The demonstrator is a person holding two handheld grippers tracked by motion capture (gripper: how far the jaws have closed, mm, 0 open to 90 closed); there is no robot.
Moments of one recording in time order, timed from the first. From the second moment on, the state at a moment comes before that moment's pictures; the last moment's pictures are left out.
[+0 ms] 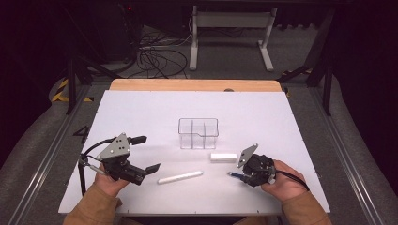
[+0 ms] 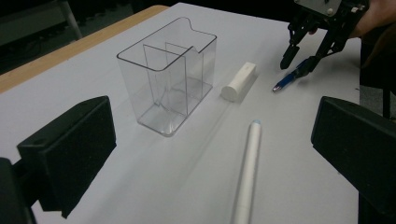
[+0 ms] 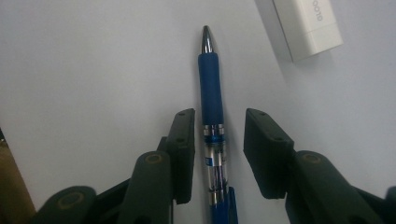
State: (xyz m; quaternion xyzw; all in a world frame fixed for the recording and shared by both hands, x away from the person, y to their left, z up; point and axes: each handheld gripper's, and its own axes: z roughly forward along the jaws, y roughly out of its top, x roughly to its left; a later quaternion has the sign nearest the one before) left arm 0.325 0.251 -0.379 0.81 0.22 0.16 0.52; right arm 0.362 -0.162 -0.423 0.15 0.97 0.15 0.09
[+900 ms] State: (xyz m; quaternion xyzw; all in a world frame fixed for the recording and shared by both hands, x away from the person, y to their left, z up) left arm 0.325 0.251 -0.379 0.81 0.22 0.16 0.52; right arm 0.358 -0.156 -0.428 0.12 0.98 0.12 0.09
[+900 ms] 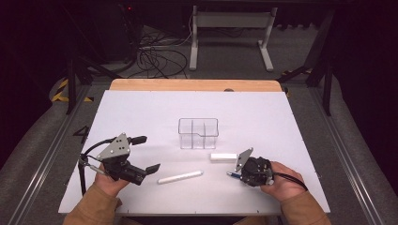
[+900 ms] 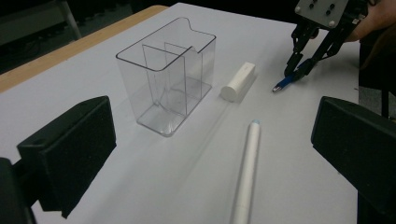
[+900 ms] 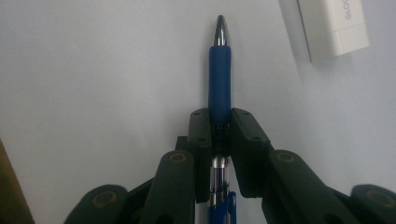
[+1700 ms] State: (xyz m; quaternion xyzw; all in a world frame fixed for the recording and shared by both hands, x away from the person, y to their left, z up) left arm 0.325 0.251 -0.379 0.81 0.22 0.16 0.52; right arm 0.355 -0.159 -0.420 0.12 0.98 0.14 0.10
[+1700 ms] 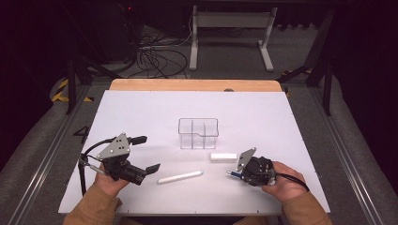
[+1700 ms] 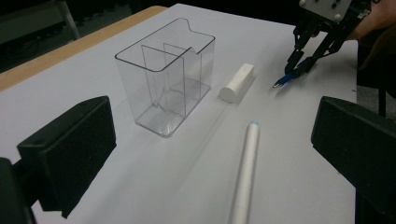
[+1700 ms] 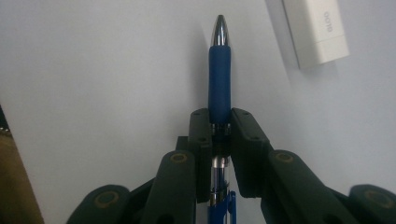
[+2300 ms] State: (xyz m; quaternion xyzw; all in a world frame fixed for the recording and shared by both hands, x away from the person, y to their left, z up) left arm 0.325 0.251 -0.379 0.81 0.22 0.16 0.52; right arm 0.350 -0.164 -0.406 0.12 0.97 0.19 0.11
